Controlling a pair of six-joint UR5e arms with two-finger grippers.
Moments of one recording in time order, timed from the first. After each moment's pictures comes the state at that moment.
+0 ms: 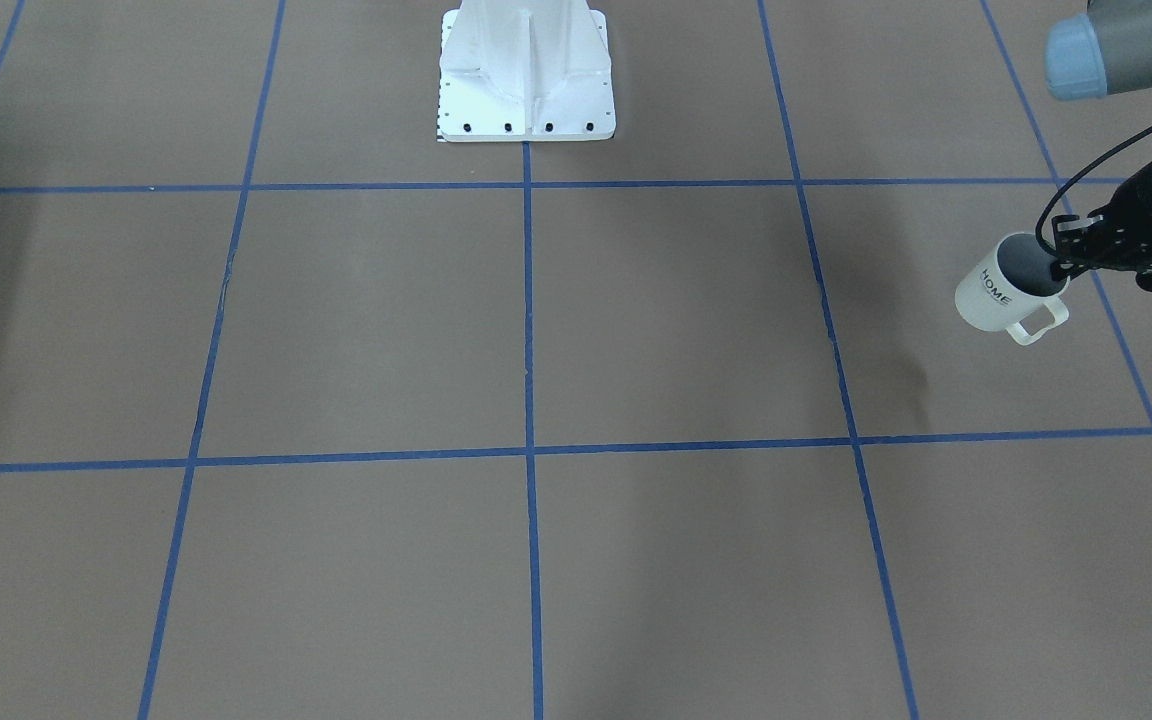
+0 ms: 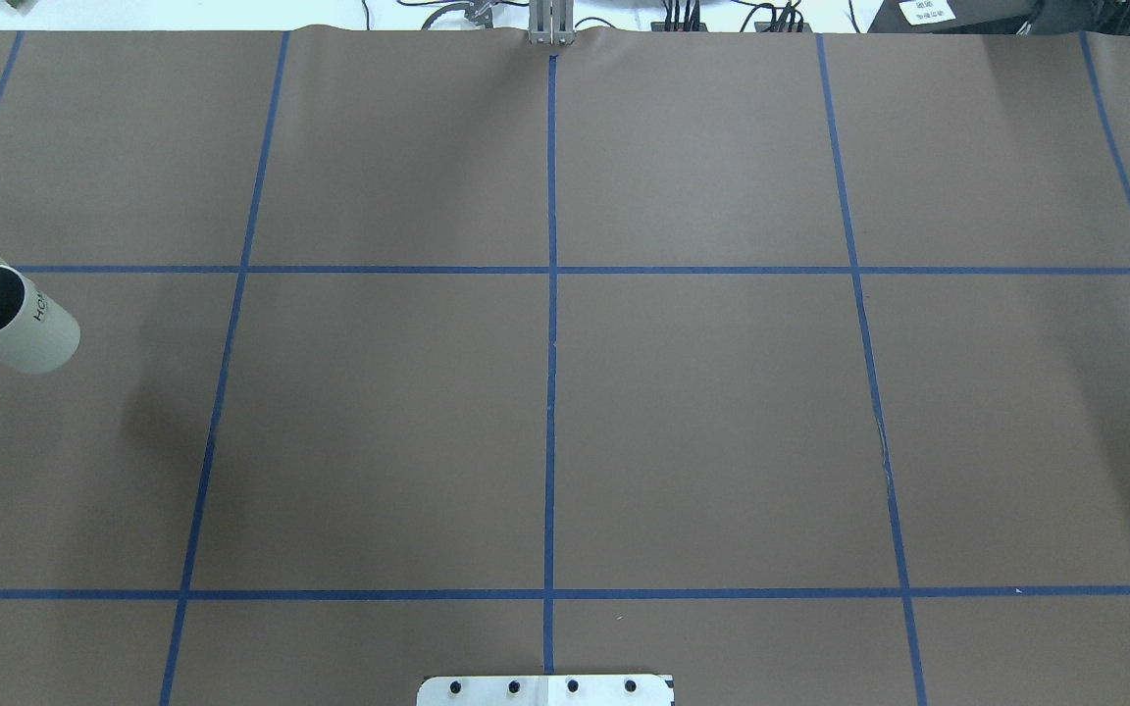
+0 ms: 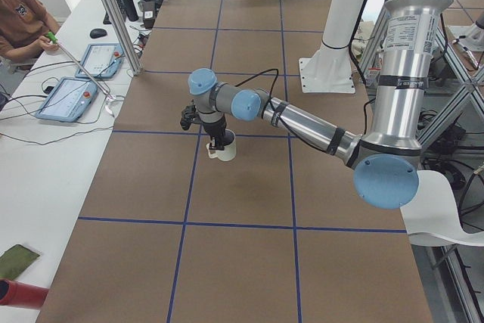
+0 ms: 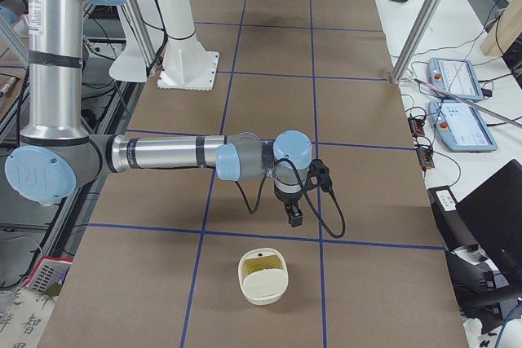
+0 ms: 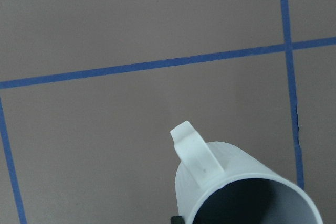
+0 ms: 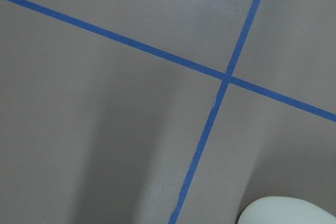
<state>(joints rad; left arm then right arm) -1.18 -1.63 -1.88 -1.47 -2.33 -0.31 1.53 -1.67 1.74 -1.56 2.37 -0.25</state>
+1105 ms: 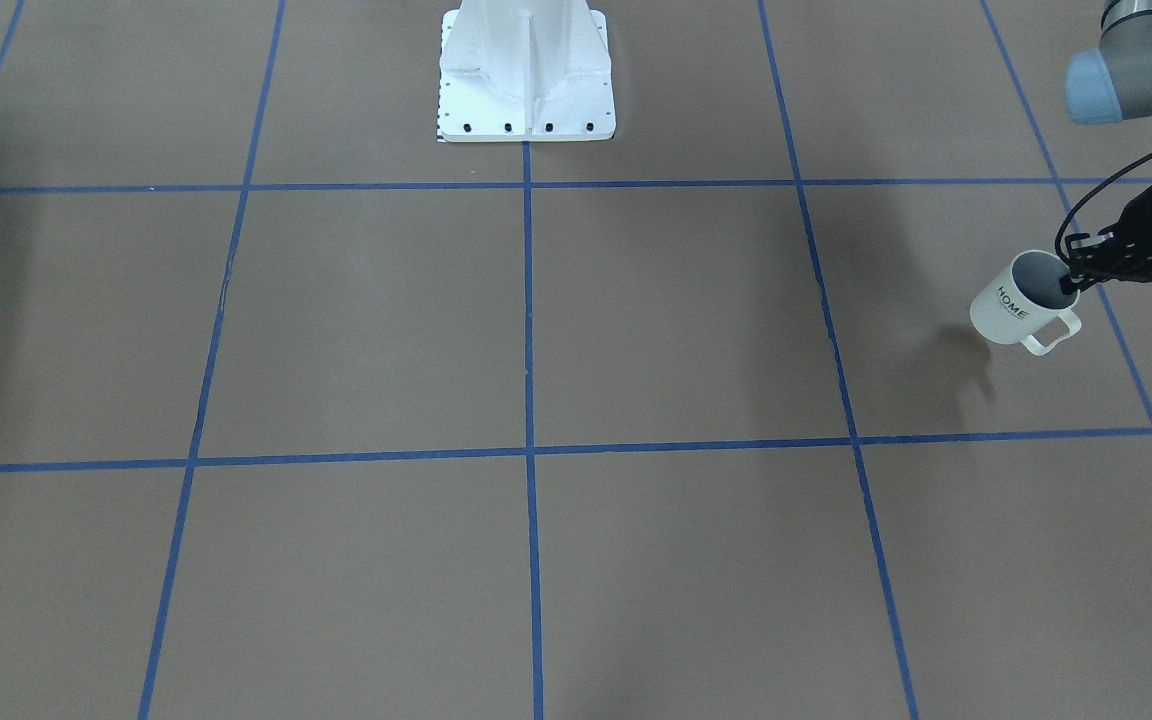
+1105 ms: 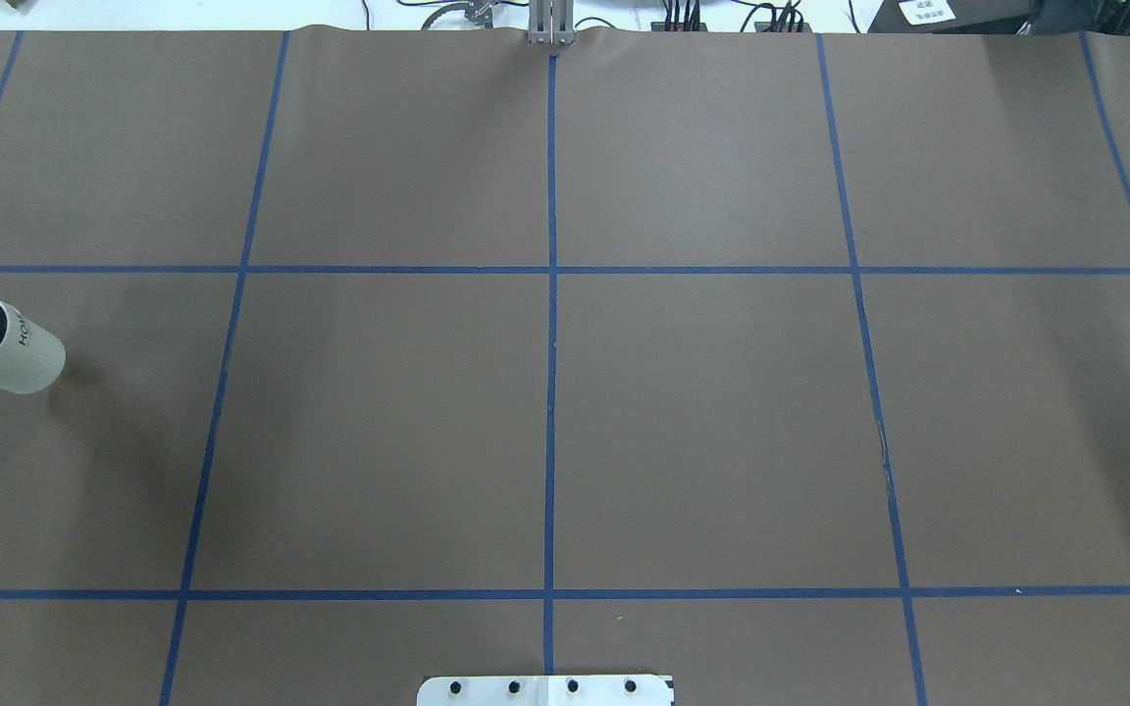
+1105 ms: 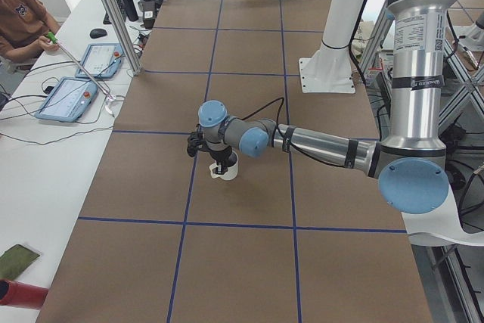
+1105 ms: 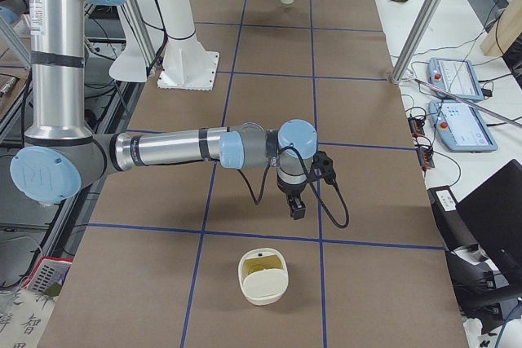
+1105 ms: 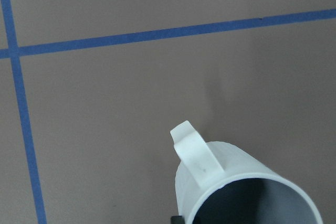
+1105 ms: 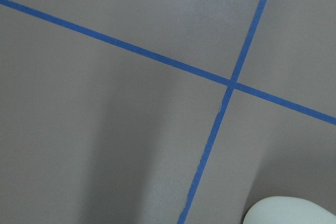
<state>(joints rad) -1.17 -1.53 -1.76 -1.78 -2.33 -0.46 1.54 -1.63 1.78 -1.64 2.37 -0.26</state>
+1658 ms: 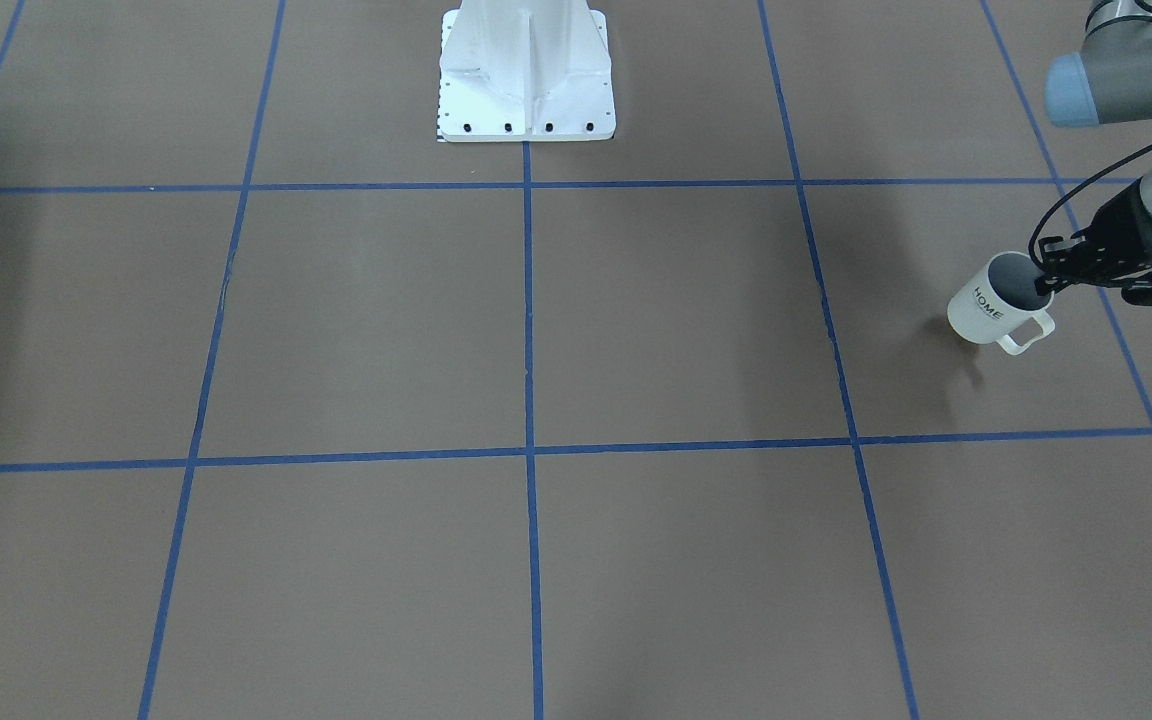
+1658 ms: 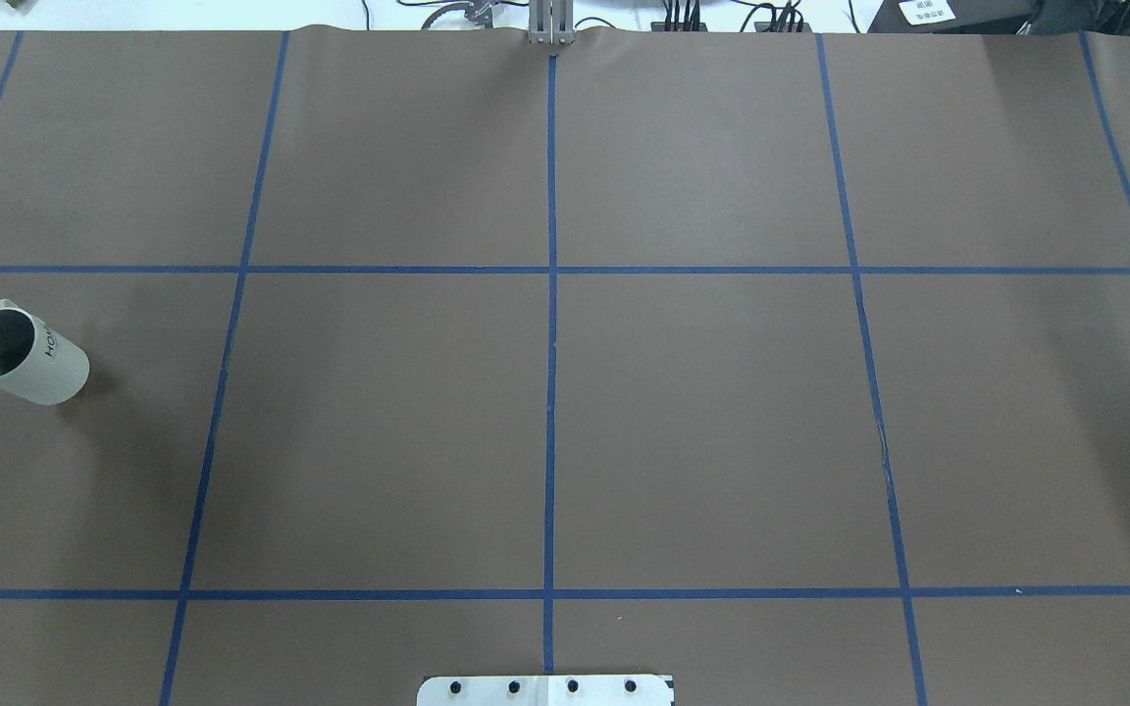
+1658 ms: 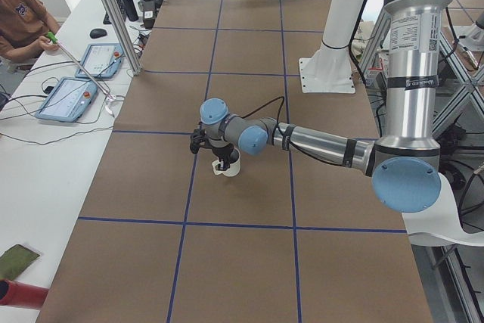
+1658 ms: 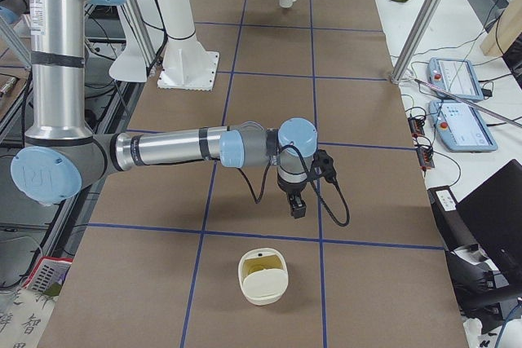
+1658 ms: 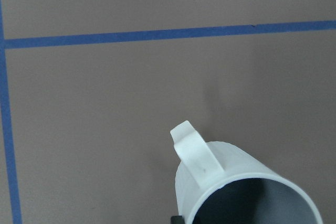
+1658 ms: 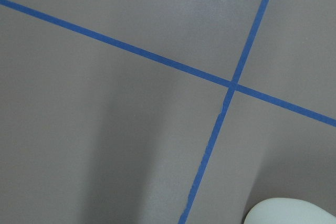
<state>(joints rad) -1.12 -1.54 -1.76 -1.79 -2.33 -0.49 1.53 -1.63 1.78 -1.64 2.37 -0.26</state>
